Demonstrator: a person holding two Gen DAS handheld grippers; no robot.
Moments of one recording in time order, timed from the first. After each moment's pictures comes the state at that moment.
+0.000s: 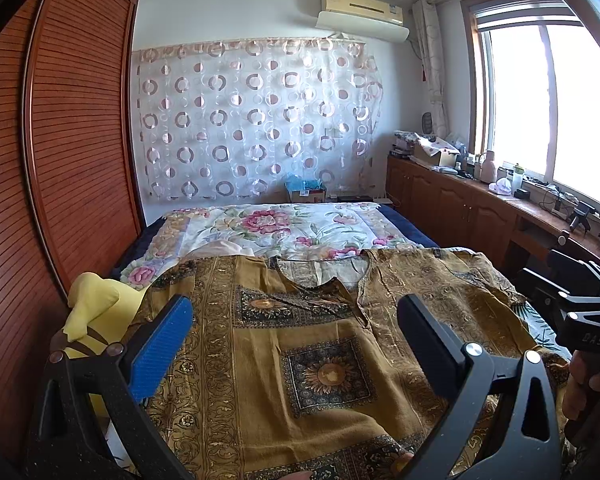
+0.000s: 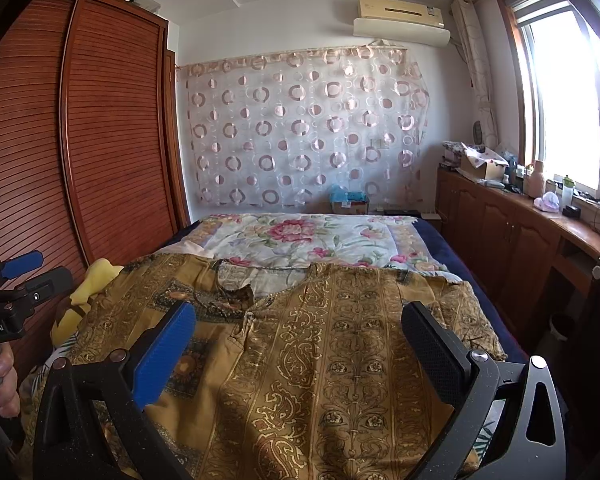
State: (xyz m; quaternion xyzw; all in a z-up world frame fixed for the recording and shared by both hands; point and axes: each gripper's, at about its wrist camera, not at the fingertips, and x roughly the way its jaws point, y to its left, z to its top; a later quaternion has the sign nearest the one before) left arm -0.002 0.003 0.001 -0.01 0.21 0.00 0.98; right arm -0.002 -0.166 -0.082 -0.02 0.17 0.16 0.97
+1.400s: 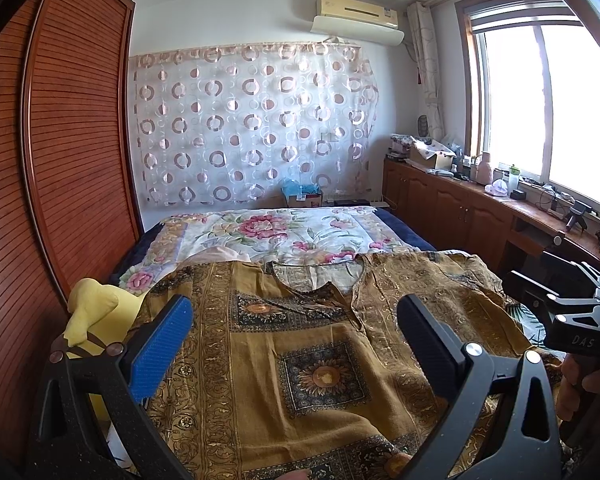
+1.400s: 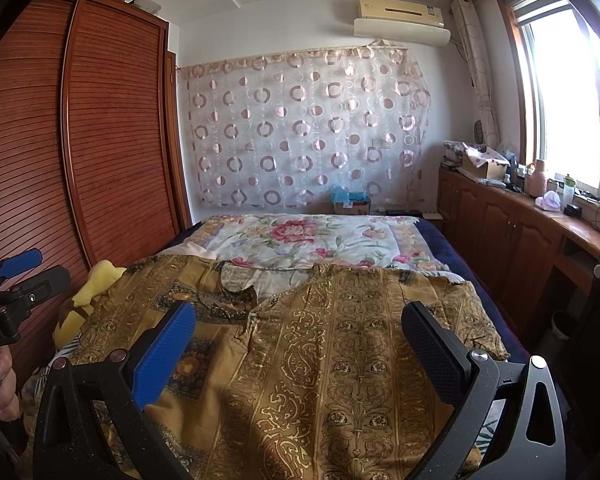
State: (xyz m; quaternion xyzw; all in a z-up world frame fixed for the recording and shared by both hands) left arm -0.003 0.001 0.005 0.00 0.20 0.00 0.98; right arm -0.003 -0.166 -0.081 -0.01 0.17 0.16 0.97
